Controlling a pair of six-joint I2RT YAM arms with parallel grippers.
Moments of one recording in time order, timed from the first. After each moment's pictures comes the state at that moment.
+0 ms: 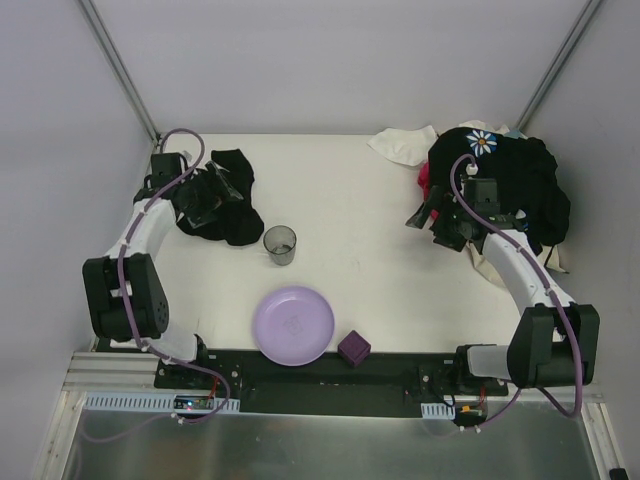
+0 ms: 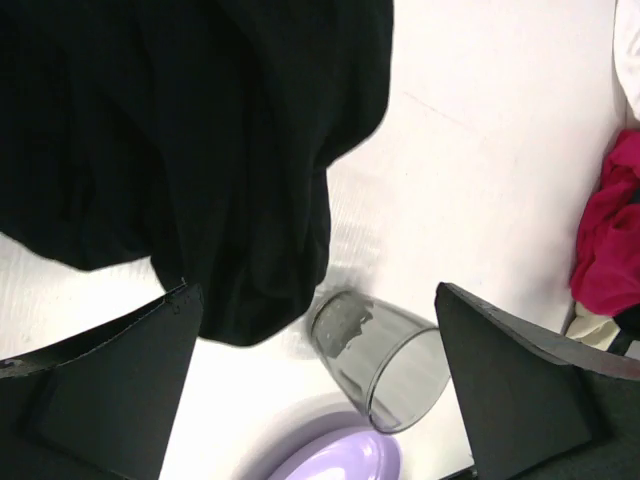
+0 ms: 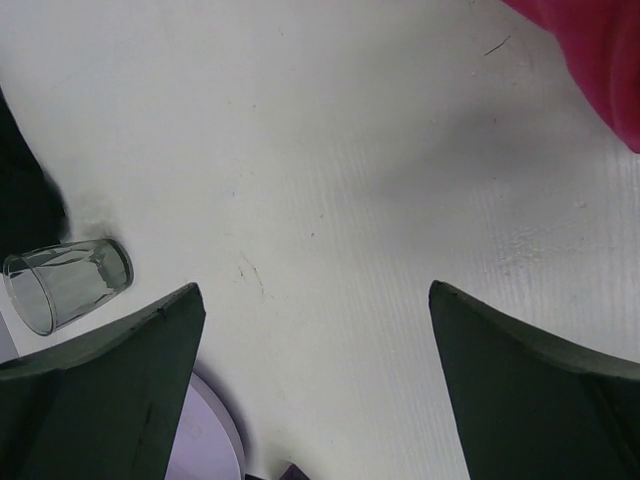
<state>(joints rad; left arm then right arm) 0.12 1.56 1.13 -0.44 0.42 -0.58 0.08 1.31 0.95 -0.50 -0.25 0.55</state>
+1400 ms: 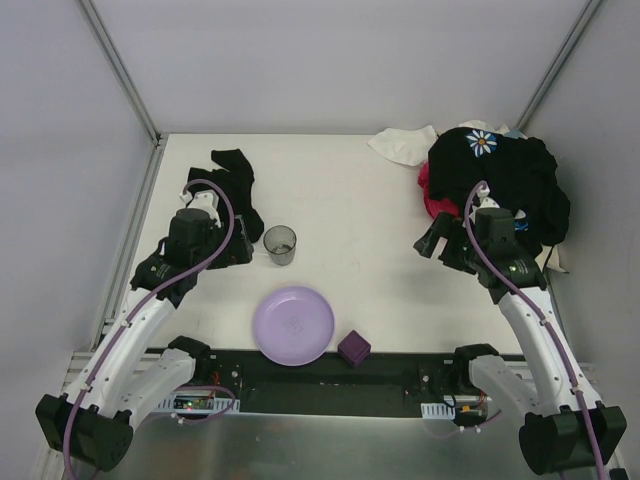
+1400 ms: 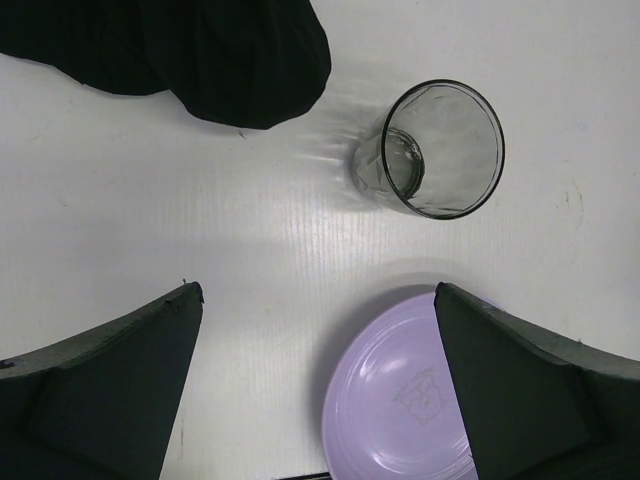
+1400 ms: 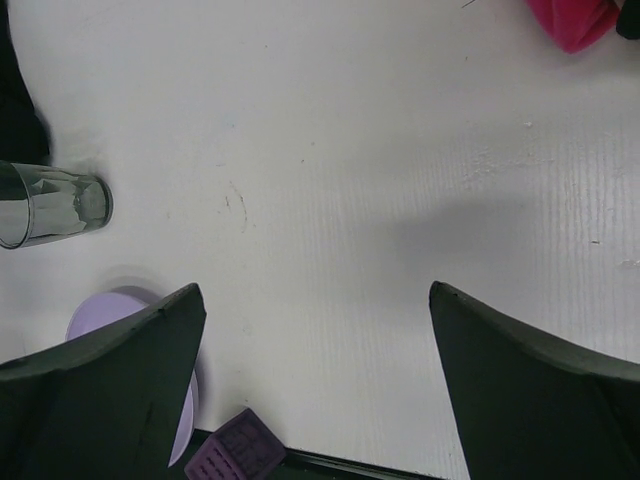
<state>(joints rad) -0.31 0.82 0.80 -0.67 -0.05 -0.42 0.17 0.88 0.82 -0.67 -0.14 0.48</state>
